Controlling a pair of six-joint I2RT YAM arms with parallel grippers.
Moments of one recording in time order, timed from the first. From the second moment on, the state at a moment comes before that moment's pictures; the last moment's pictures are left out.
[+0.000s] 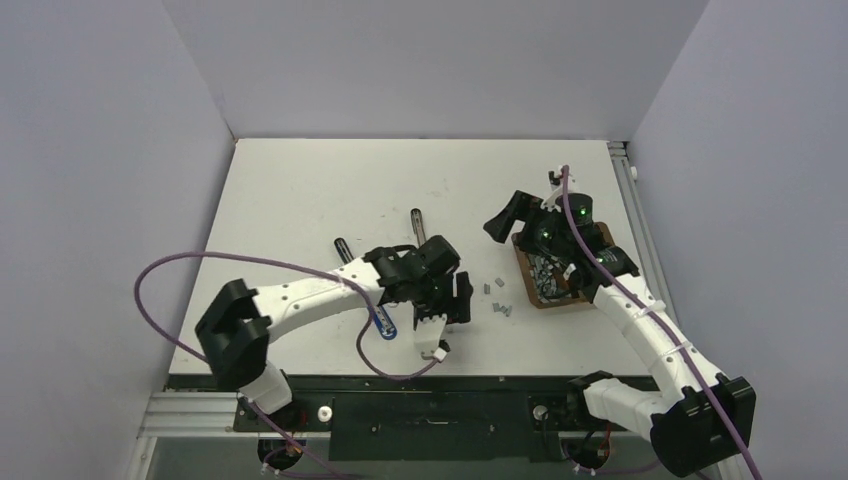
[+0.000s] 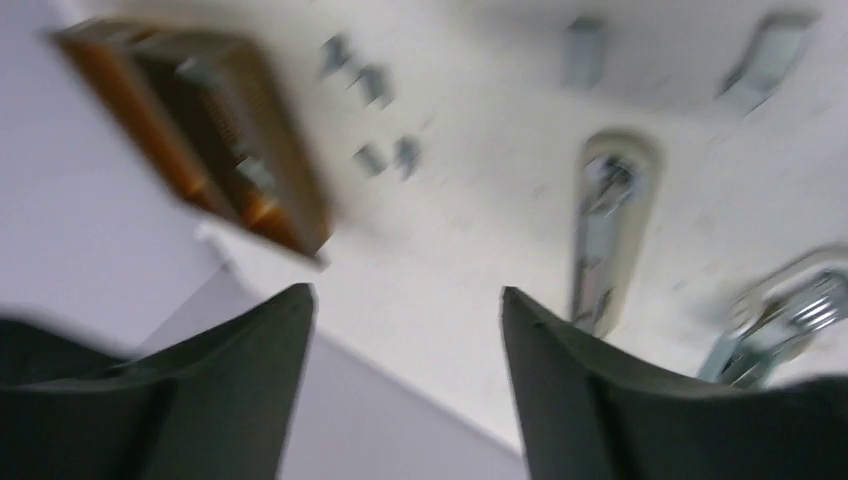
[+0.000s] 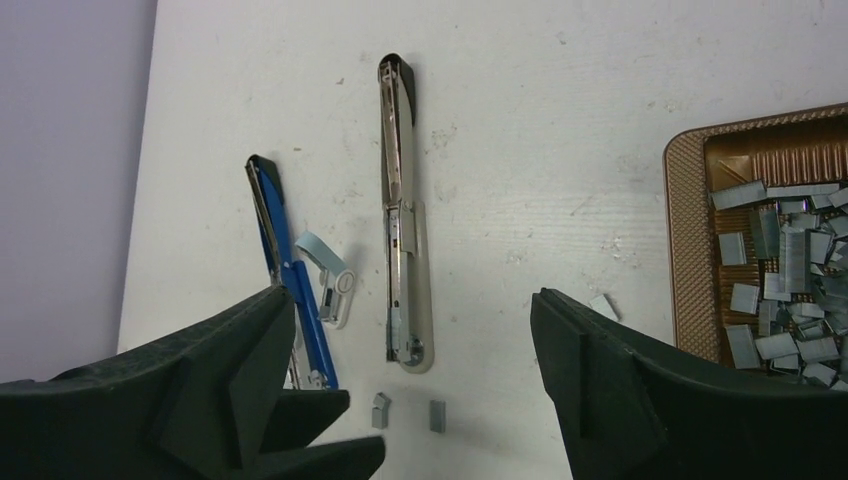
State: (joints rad) left arm -1.02 1.68 1.23 -0.73 0.25 2.08; right arm 0.34 1.09 0.91 -0.35 -0.17 0.58
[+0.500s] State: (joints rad) left arm -0.58 1.14 1.16 -0.33 -0.14 0.96; right arm 0.87 1.29 0.89 -0.41 0.20 0.63
